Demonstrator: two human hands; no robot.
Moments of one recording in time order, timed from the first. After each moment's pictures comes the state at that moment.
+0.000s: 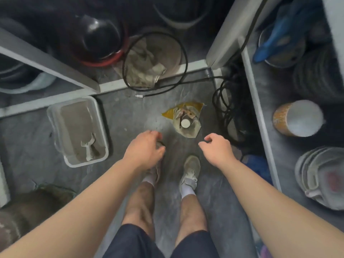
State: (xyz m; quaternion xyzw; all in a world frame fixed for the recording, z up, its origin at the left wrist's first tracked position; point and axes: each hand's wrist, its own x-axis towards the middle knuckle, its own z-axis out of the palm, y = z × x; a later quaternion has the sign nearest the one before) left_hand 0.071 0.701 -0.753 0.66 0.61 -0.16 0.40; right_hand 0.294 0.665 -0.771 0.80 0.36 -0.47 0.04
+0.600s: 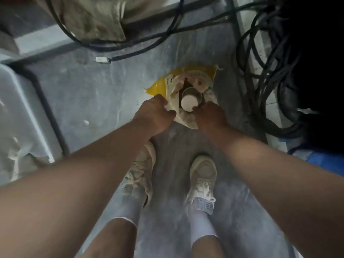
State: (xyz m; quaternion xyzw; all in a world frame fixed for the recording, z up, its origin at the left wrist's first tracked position) left_hand 0.123 0.745 -1.134 0.56 0.66 -0.12 0.49; right_hand 0.286 0.701 -1.146 0.81 0.34 -0.47 0.03
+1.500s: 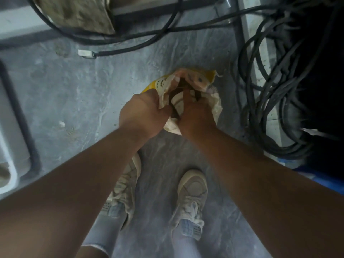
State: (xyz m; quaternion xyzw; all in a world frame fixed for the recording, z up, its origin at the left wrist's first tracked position) left_hand 0.143 0.753 -1.162 0.63 0.68 -0.05 0.37; right_hand 0.286 0.722 -1.208 0.75 0.55 -0.35 0.09
